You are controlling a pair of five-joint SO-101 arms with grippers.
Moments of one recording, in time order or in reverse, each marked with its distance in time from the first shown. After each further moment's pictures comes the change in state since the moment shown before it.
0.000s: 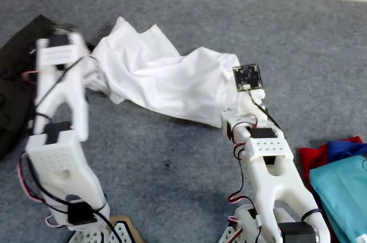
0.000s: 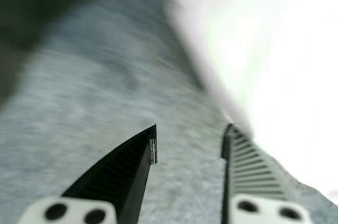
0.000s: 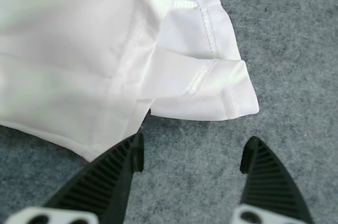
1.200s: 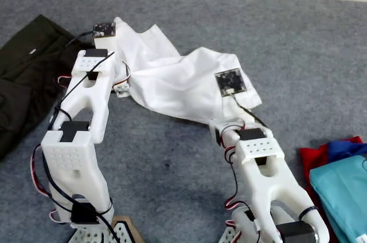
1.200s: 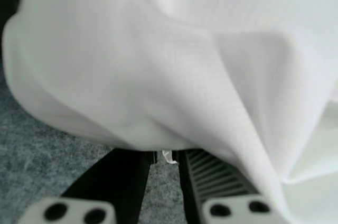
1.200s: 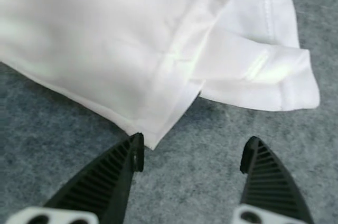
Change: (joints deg) left arm 8.0 2.6 10.7 -24.1 -0.4; right arm -7.0 0.0 0.0 5.2 0.0
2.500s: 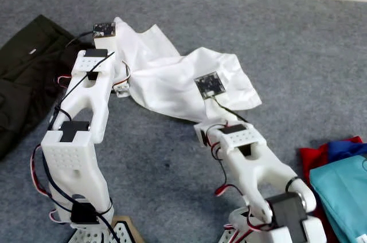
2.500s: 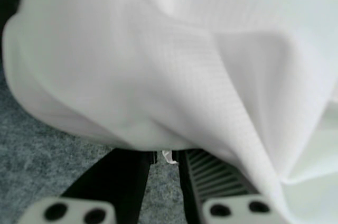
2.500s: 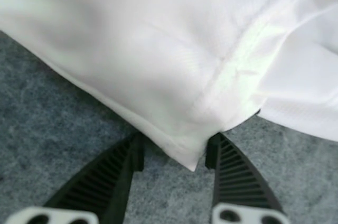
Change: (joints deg) left arm 0.0 0.0 0.0 -0.1 0.0; right arm -5.8 15.4 -4.7 -5.7 0.0
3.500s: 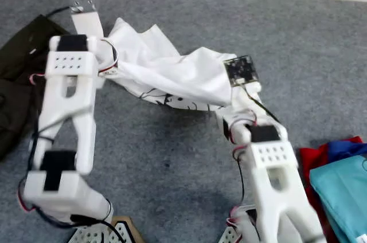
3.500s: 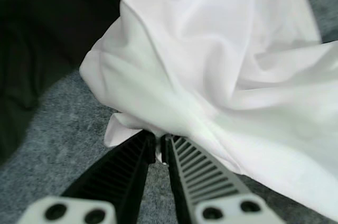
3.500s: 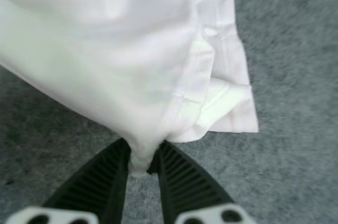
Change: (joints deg) left arm -0.4 -27.2 0.4 12.9 -0.4; right arm 9.1 -32.2 -2.1 21.0 1.8
